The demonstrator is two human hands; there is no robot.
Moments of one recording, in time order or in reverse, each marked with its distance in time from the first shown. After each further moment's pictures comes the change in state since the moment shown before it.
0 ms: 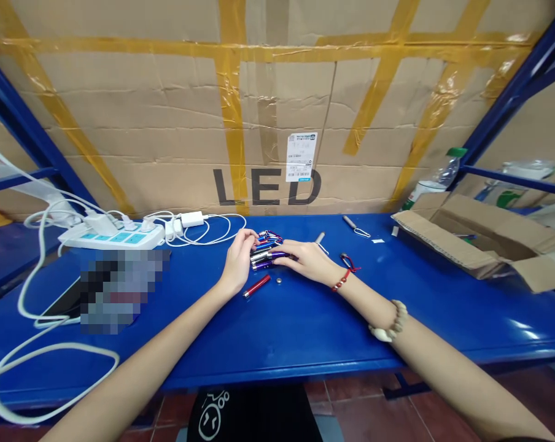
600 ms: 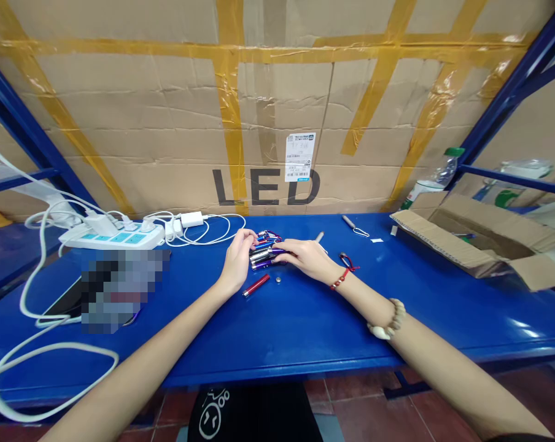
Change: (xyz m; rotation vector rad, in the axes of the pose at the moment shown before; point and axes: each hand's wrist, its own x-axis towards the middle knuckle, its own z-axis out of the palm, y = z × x) left_hand 0.000 0.002 0.000 0.021 -0.010 -0.013; right_hand 0.000 0.005 0.003 -0.036 0.066 0.015
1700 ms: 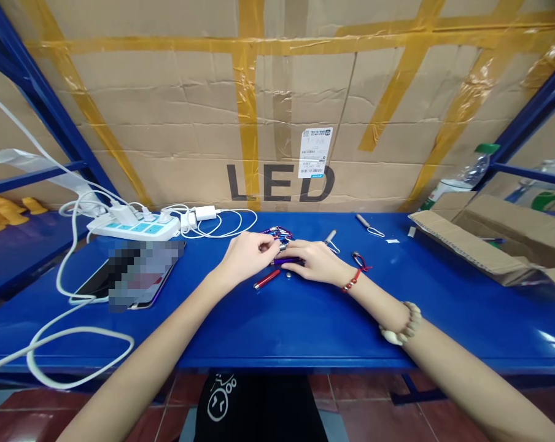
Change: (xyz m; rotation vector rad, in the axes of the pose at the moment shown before) left_hand -0.006 0.035 -0.023 0.675 -0.309 0.257; right_hand -0.001 -0.012 0.000 -0.040 -0.099 -0.183
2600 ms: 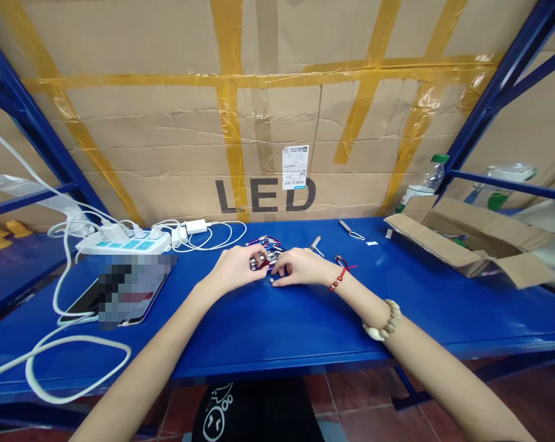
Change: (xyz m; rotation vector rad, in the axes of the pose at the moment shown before) left_hand -0.002 -0.006 0.001 0.116 -0.093 0.092; right_hand 0.004 -0.007 -0.018 0.106 -0.207 0.179
